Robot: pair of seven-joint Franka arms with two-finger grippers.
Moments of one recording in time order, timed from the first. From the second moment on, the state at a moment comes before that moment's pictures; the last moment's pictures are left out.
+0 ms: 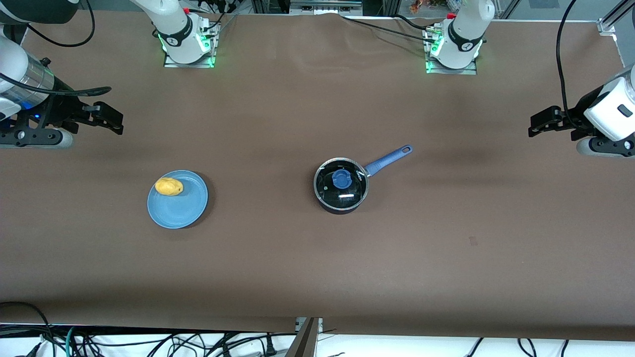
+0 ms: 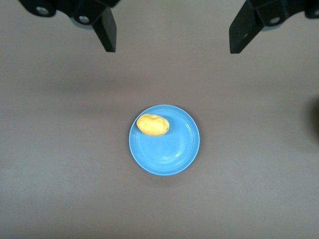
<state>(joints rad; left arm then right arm) 0.09 0.10 -0.11 -1.53 -0.01 1.51 0.04 0.18 0.12 -0.04 -1.46 -0.03 1.53 0.14</state>
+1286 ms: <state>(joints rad) -0.14 0.41 -0.38 -1.54 -0.03 1.88 -0.53 0.18 0.15 -0.04 -1.45 -0.03 1.57 0.14</state>
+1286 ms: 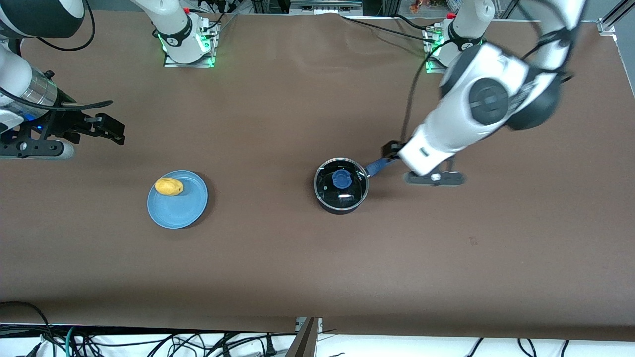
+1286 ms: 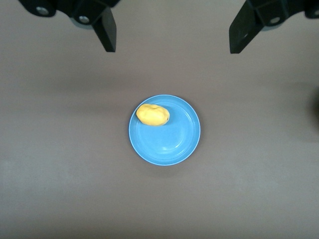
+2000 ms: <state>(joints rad) -0.31 0.63 -0.38 -1.47 0.15 2.09 -0.83 0.18 0.21 -0.04 -1.46 -0.03 1.57 0.14</state>
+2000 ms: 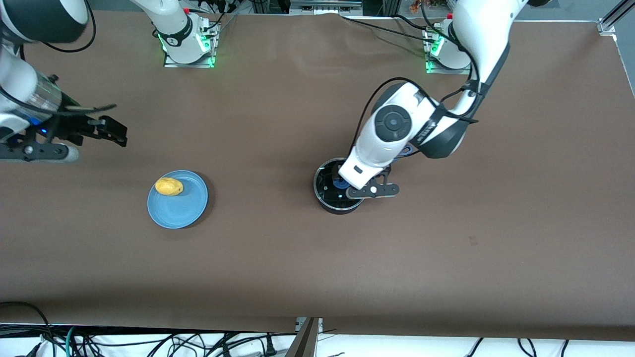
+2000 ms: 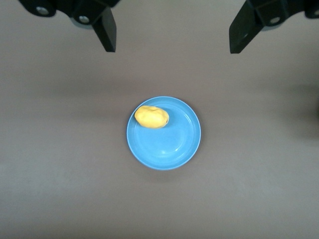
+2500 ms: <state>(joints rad) -0.36 0.70 -0.38 -1.42 0.26 2.09 -0.92 0.18 0.40 -0.04 -1.51 -0.03 1.66 -0.11</state>
